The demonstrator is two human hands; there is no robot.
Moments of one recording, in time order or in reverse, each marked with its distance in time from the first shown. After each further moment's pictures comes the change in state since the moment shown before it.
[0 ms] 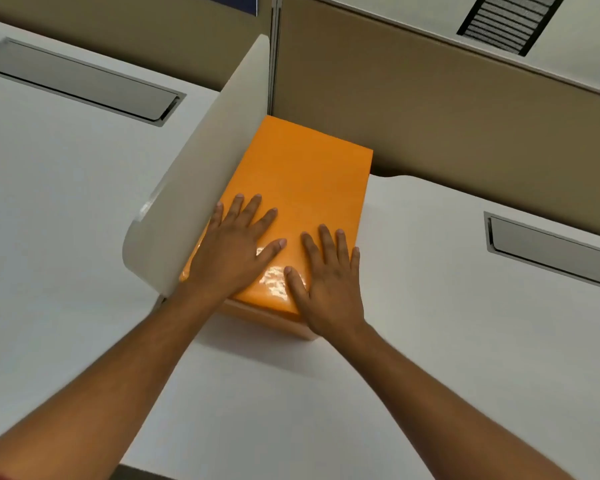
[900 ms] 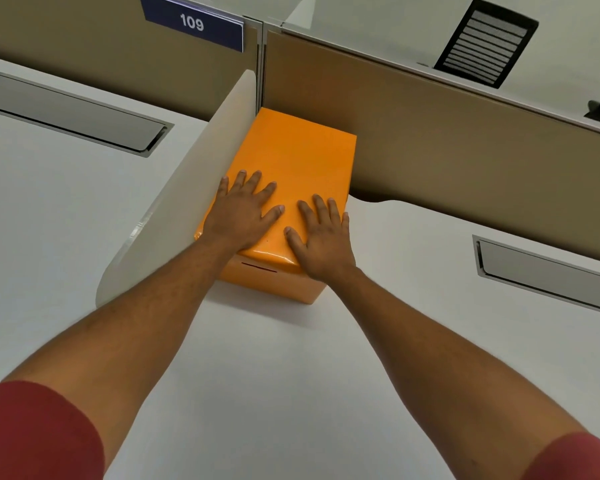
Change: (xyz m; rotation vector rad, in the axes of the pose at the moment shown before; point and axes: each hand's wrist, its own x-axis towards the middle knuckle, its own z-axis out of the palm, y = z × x) left_hand 0.138 -0.019 -0.003 0.047 -0.005 -0.004; right_hand 0.144 0.037 -0.003 -0.014 0.001 -0.018
